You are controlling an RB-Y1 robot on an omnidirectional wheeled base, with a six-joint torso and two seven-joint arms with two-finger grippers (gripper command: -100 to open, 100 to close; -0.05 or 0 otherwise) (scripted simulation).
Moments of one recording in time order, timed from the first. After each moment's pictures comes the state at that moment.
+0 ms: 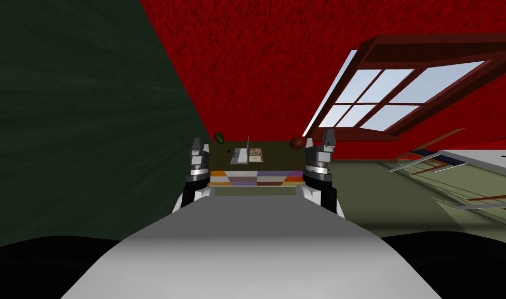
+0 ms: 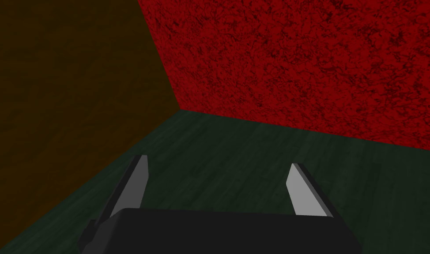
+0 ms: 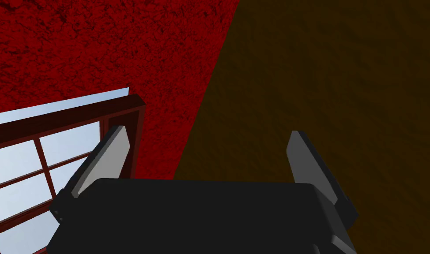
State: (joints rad) left arm 0.49 0.04 -0.01 -2.29 -0.02 -0.43 -0.17; right arm 0.49 -0.02 -0.07 -2.39 -0.08 -0.43 0.16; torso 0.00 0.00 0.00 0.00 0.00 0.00
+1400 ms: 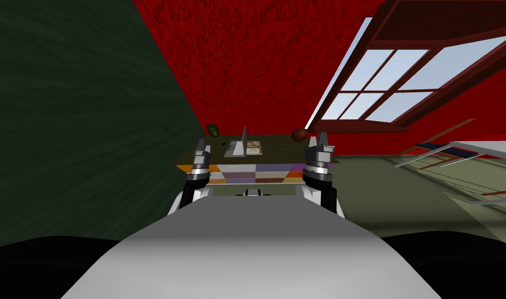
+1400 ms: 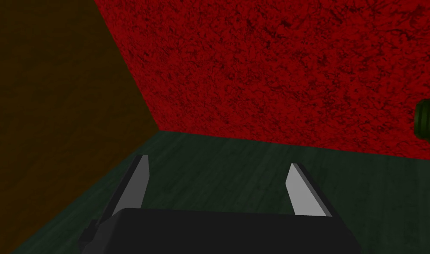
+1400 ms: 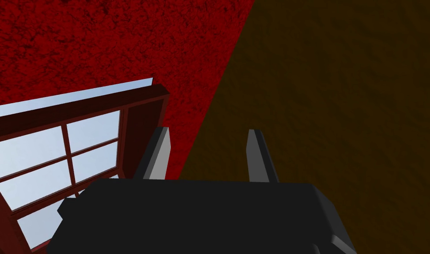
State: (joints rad) left arm 0.48 0.11 0.01 -2.27 -0.04 -0.38 -0.18; right arm 0.49 -0.02 -0.07 -2.39 -0.08 -0.43 0.16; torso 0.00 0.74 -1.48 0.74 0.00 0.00
